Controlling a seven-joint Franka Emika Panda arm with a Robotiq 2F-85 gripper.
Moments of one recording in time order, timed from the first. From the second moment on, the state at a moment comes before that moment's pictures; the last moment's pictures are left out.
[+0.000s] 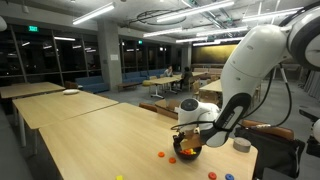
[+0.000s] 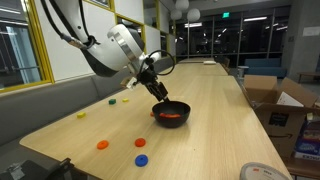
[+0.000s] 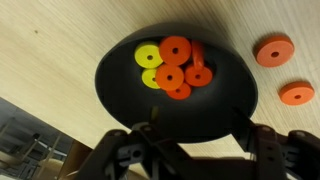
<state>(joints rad) 0.95 0.44 -0.88 -2.36 -0.55 2.89 1.26</state>
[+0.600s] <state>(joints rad) 0.89 0.35 -0.76 -2.38 -0.54 2.95 1.13</state>
